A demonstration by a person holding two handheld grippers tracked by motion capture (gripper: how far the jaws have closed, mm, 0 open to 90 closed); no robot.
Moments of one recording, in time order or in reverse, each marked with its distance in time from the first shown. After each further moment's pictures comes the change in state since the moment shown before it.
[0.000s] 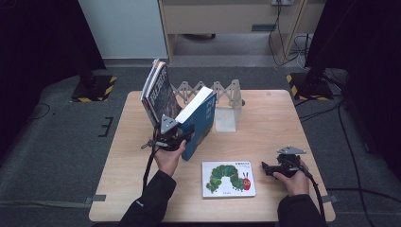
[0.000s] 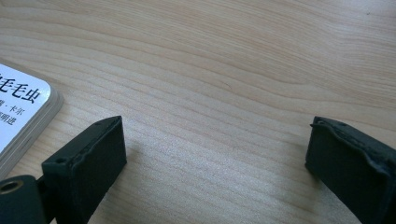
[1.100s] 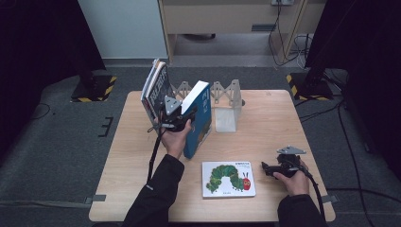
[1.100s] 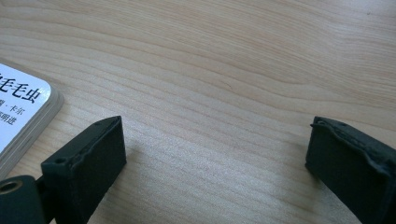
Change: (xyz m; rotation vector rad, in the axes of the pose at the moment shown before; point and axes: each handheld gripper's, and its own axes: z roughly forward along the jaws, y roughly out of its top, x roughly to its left) left arm -0.001 0.051 0.027 -0.100 0.092 -0.015; right arm 0.000 0.000 0.000 -0.001 -0.001 -0.004
